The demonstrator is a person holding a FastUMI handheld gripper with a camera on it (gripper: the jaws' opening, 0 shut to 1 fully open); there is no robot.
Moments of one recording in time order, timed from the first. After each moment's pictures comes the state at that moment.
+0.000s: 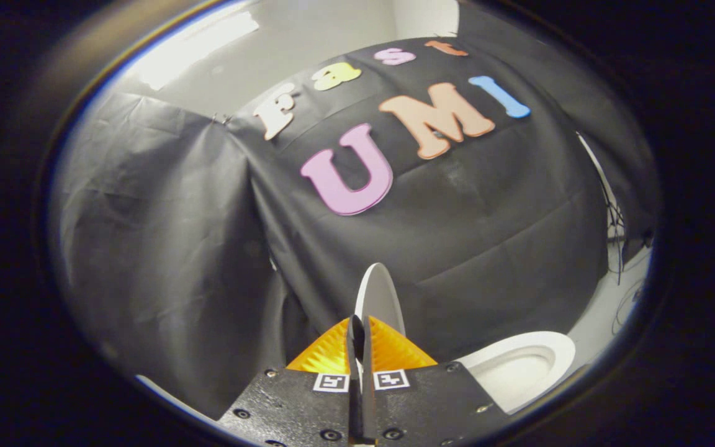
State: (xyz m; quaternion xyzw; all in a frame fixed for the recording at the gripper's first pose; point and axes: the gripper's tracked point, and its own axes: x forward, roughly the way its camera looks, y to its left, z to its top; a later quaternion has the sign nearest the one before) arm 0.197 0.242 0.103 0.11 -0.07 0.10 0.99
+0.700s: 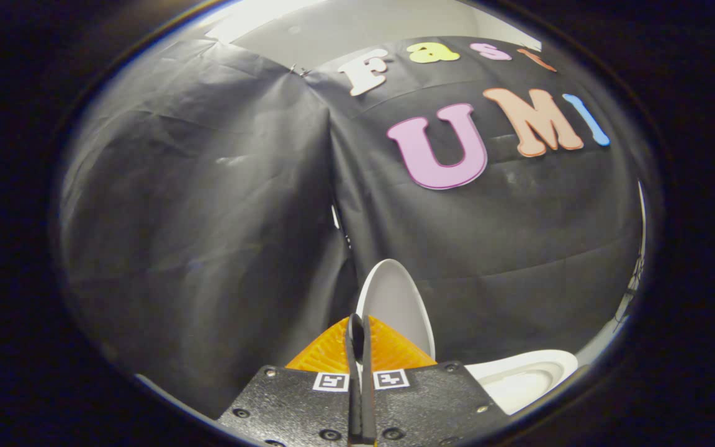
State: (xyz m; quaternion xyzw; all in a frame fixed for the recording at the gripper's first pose) arm 0.205 0.377 0.086 -0.03 -0.03 0.17 0.98
